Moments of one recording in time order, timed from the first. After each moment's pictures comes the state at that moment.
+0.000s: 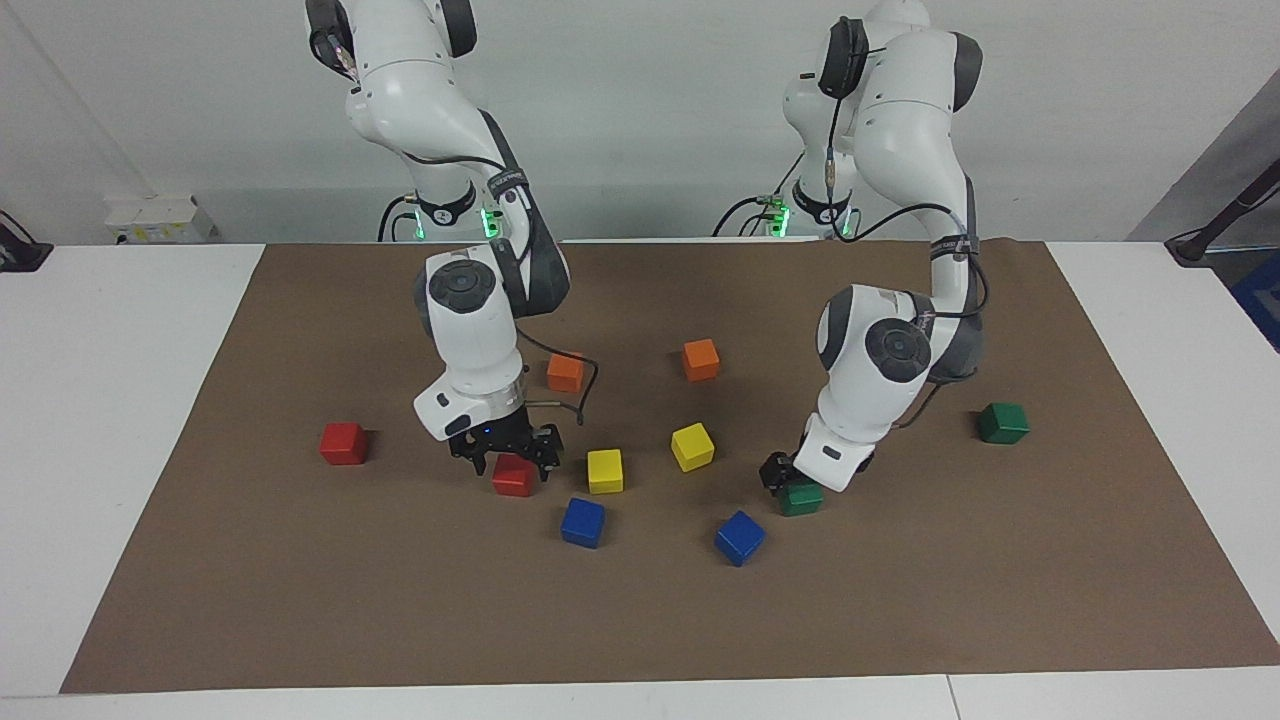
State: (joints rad) left arm -0.30 0.62 -0.04 -1.49 -0.03 2.16 -0.41; right arm 0.33 0.44 -0.05 -1.77 -0.02 2.41 0.45
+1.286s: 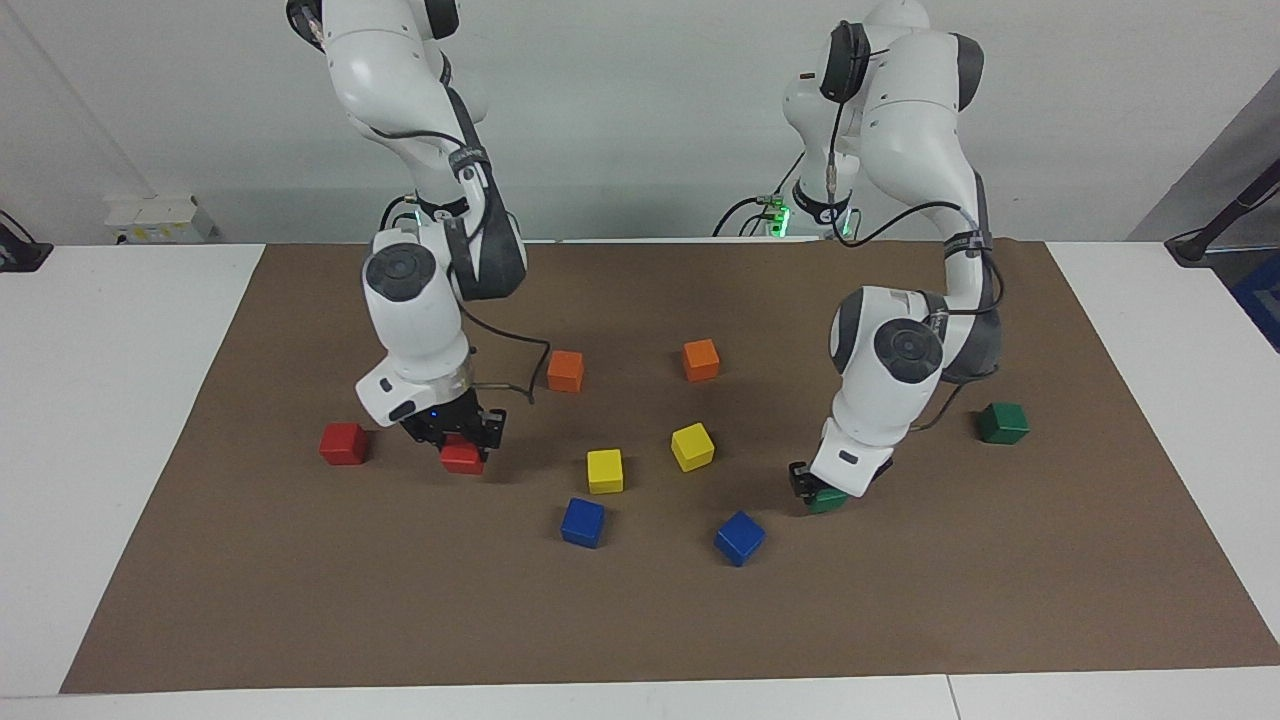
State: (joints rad) left arm -0.26 0.56 -0.02 -1.46 0.02 2.08 -0.39; right arm 0.23 0.27 -0.06 -1.79 -0.02 2.14 0.29
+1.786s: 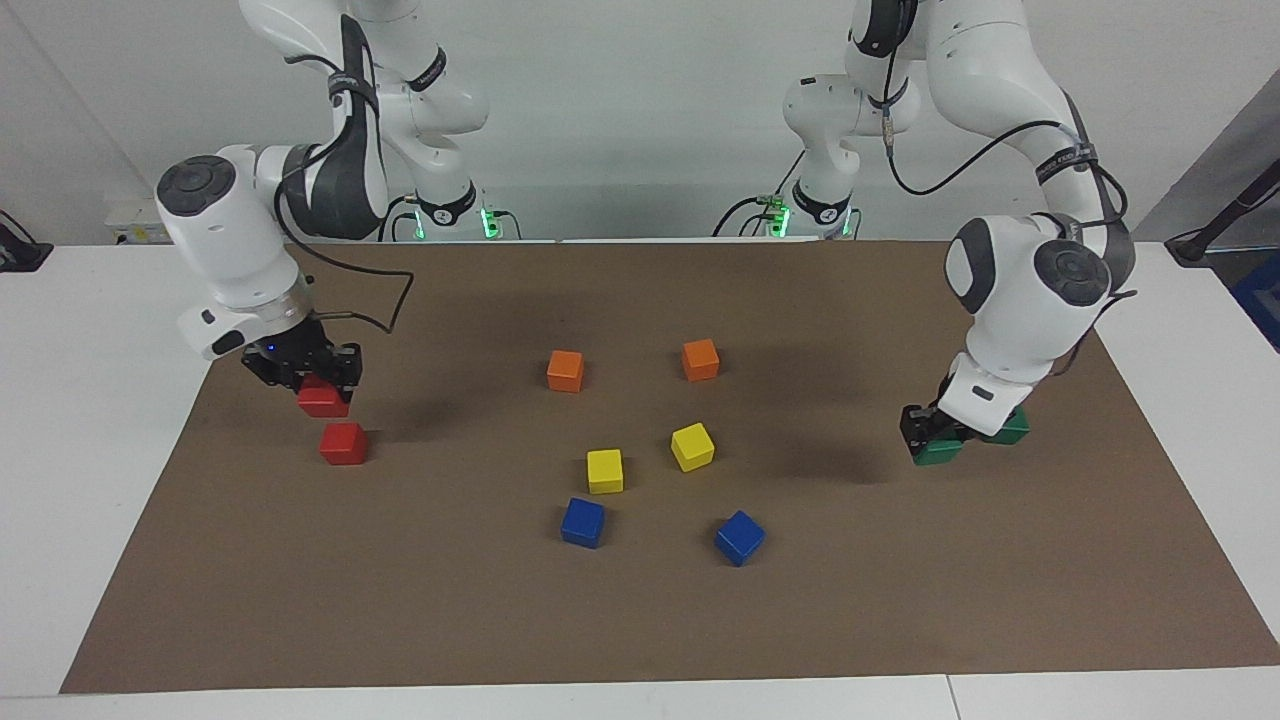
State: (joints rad) left arm -0.05 0.34 -0.01 -1.64 0.02 2.00 -0.02; right arm -0.05 0.09 -0.07 -1.97 -0.02 2.14 -0.09
